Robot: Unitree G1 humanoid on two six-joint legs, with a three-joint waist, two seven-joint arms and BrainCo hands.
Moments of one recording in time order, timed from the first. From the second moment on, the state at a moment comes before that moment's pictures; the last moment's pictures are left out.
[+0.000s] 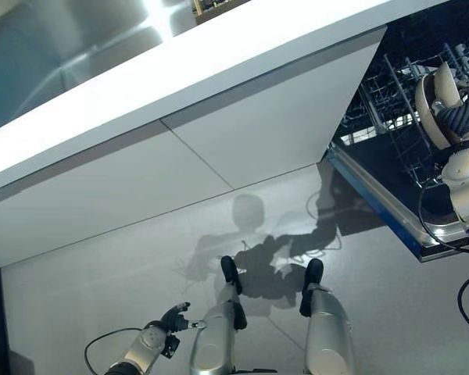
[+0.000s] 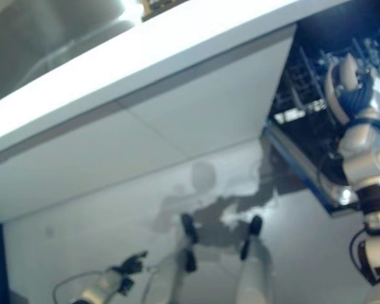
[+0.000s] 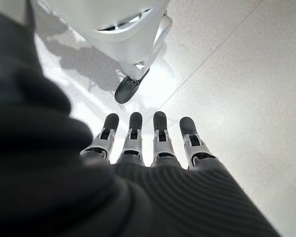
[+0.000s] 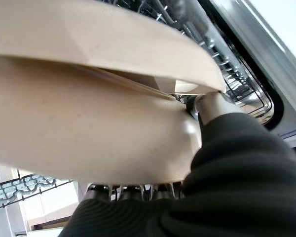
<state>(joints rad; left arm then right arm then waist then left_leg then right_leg) -0.07 0.33 -0.45 0.89 0.01 0.01 -0.04 -0.79 -0.98 0.26 0.51 -0.18 0.22 -0.40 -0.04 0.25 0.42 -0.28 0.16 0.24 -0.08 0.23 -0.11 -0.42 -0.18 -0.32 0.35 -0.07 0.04</state>
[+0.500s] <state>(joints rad) -0.07 0.34 -0.45 0.87 0.00 0.01 -0.04 -0.83 -0.99 0.30 0.54 -0.19 0.27 -0.39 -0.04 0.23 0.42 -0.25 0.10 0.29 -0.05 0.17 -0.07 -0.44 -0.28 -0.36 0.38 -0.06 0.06</state>
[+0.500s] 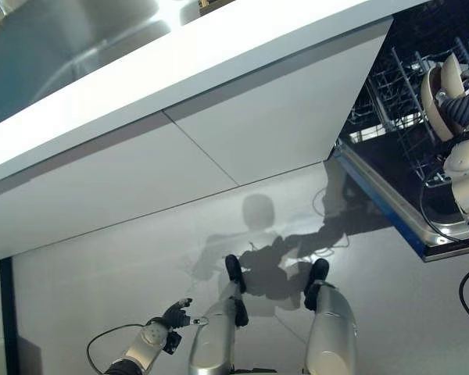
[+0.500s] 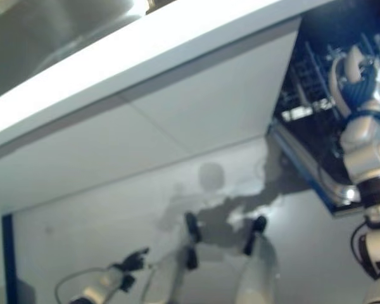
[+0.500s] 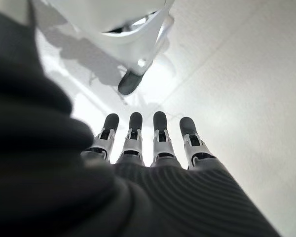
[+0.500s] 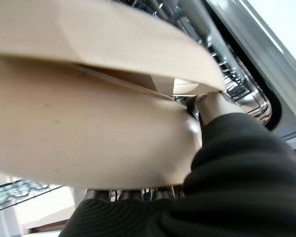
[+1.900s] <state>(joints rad) -0.06 0.33 -0.48 0.87 0.01 0.01 -0.04 -0.75 -0.96 0.23 0.42 -0.08 0.15 -0.46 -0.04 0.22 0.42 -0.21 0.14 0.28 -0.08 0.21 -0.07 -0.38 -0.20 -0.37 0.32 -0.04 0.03</state>
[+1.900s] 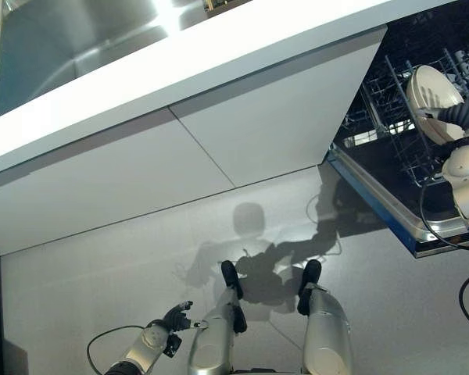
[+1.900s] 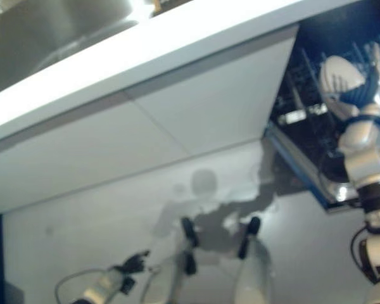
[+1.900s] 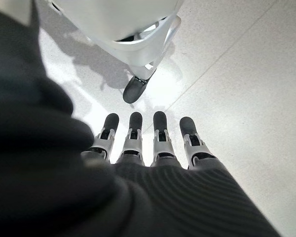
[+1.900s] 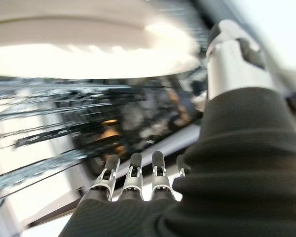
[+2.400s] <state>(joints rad) -0.04 0.29 -0.41 0.92 0.01 0.01 -0.01 -0.58 -0.82 0.08 0.14 0.04 0.05 -0.43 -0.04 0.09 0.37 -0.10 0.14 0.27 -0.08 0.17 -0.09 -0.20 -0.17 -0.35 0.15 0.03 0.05</state>
